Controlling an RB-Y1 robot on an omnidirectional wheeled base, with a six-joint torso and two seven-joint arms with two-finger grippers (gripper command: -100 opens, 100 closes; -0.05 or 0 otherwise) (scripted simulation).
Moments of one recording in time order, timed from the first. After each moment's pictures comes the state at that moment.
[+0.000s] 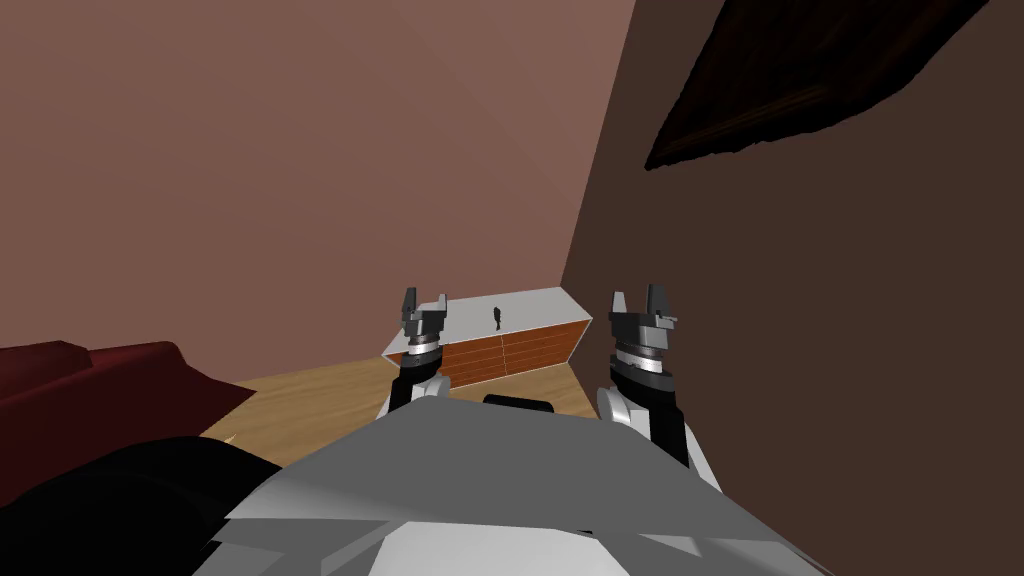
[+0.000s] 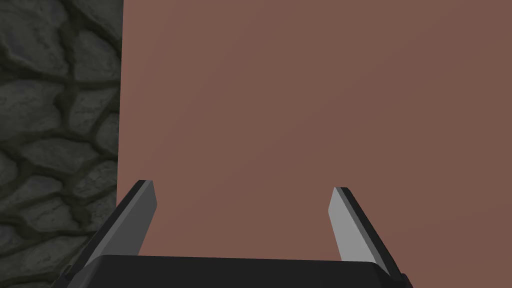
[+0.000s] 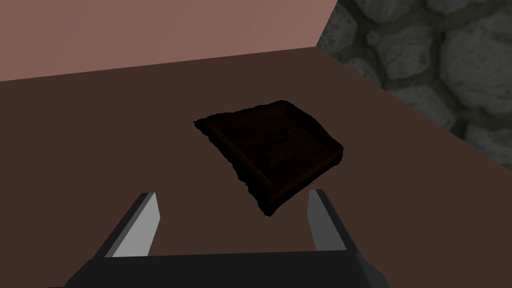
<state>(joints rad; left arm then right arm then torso) 0.55 0.00 -0.02 -2.23 0.06 -0.61 0.11 0.52 0.03 0.00 -2.33 0.06 -0.53 -0.09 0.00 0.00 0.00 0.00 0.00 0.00</state>
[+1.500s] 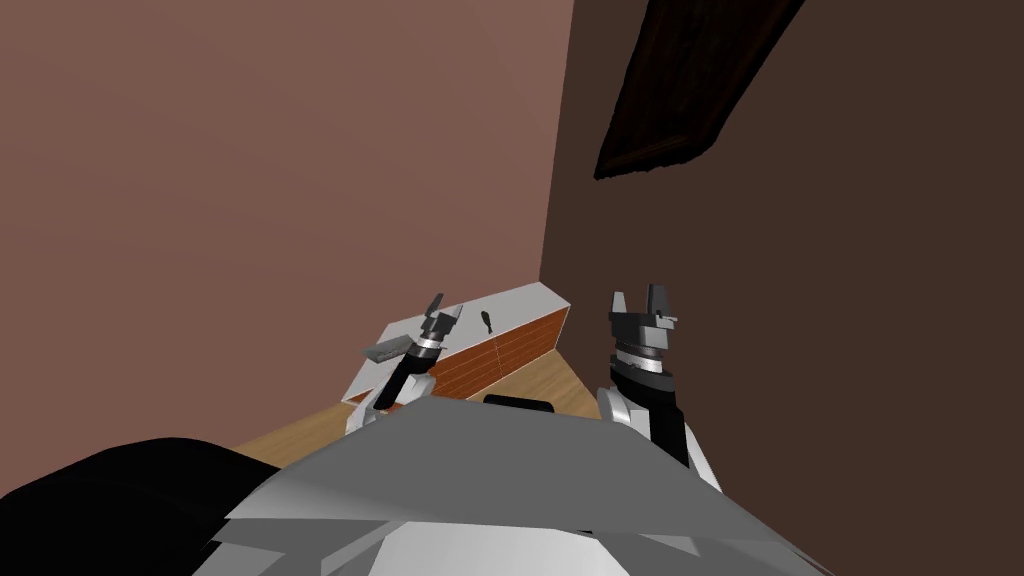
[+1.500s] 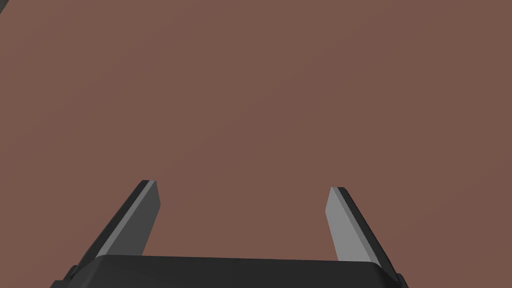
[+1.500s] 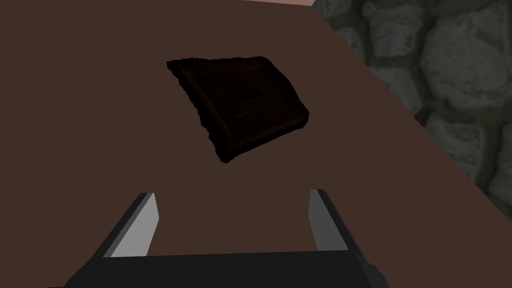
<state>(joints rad) 0.47 0.40 -0.04 -2.07 0.17 -0.49 0.33 0.52 0.03 0.00 -2.33 0.06 -0.53 -0.09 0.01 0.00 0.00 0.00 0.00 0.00</state>
